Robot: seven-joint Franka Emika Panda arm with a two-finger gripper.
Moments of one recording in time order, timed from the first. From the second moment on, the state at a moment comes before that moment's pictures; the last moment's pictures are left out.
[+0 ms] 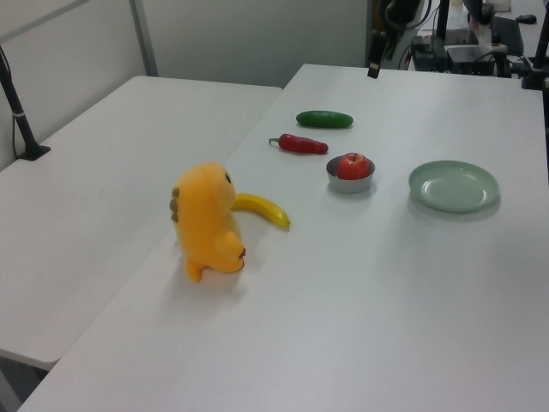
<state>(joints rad) 0.13 0.04 -0.10 -1.68 -0.06 1.96 0.08</state>
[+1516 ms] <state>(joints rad) 0.12 -0.02 -0.01 -1.61 0.00 1.71 0.02</state>
